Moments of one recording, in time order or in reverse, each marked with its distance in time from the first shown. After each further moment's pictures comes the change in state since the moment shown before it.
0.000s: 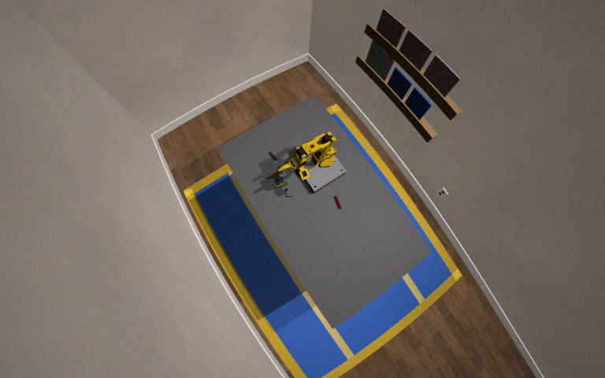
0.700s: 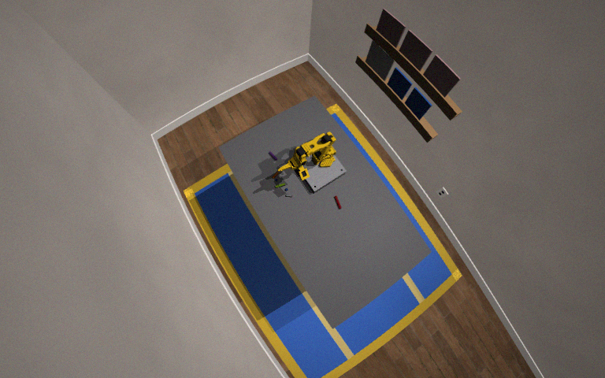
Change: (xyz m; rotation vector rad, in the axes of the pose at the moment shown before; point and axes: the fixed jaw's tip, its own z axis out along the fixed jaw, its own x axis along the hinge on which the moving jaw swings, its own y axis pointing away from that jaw) arm 0.000 -0.002 -0.001 0.009 0.000 0.001
